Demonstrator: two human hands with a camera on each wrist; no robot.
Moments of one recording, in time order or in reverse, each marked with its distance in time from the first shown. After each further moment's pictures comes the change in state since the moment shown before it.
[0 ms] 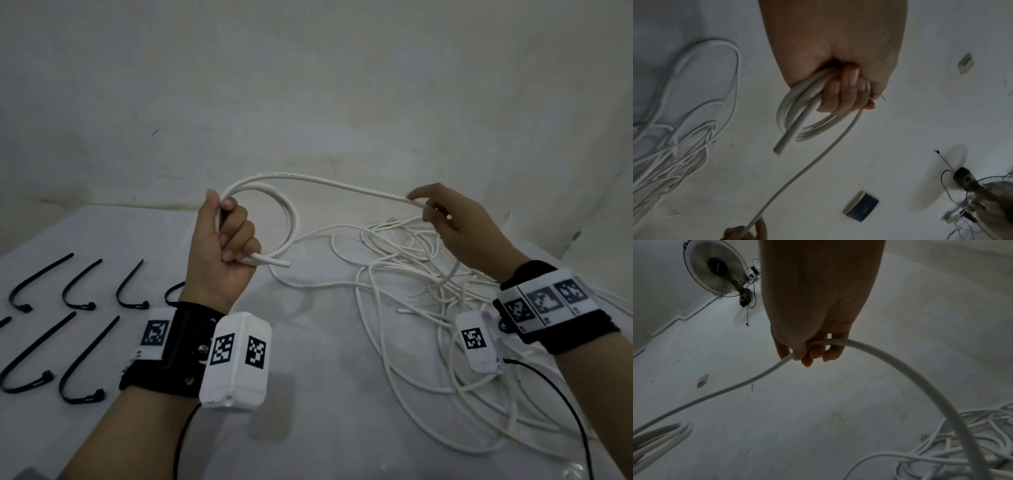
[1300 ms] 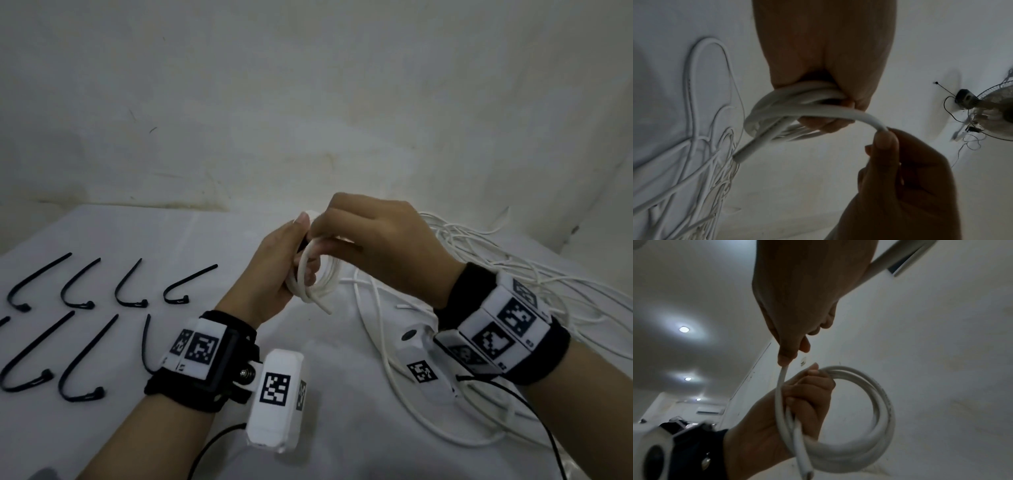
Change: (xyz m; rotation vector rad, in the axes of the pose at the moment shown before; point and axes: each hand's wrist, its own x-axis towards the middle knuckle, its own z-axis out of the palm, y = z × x) left_hand -0.018 -0.042 0.023 0.729 -0.112 -0.161; right_hand 0.001 -0.131 0.032 -0.201 0.116 -0.639
